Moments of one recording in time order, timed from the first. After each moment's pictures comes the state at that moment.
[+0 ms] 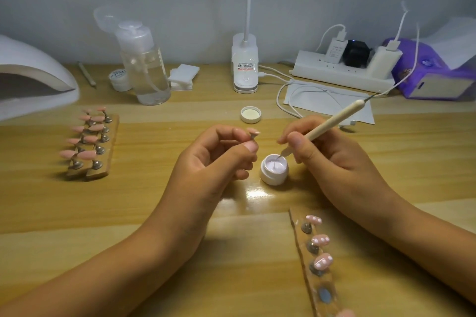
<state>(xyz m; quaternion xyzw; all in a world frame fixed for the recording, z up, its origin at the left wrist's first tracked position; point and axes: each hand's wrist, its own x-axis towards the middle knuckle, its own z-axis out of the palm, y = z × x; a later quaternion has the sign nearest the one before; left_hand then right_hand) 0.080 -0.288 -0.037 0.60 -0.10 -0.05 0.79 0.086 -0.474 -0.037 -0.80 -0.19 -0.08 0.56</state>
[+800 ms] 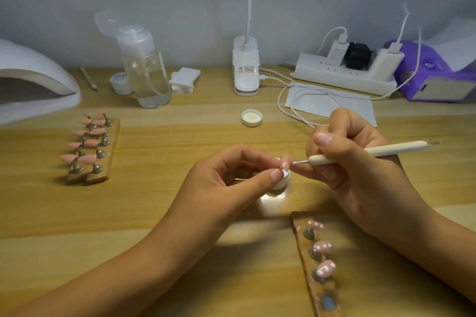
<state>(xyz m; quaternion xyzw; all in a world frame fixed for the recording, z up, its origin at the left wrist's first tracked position) 0.074 -0.293 -0.036 0.65 -0.15 -0.09 0.74 0.080 -0.477 -0.026 -0.55 -0.15 0.01 0.82</state>
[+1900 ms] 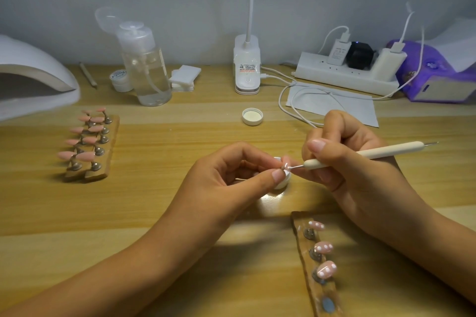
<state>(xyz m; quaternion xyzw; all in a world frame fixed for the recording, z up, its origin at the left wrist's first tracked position) 0.074 -0.293 -0.036 0.66 -0.16 -0.09 0.73 0.081 -0.477 -0.027 -0.56 -0.16 0.04 0.81</state>
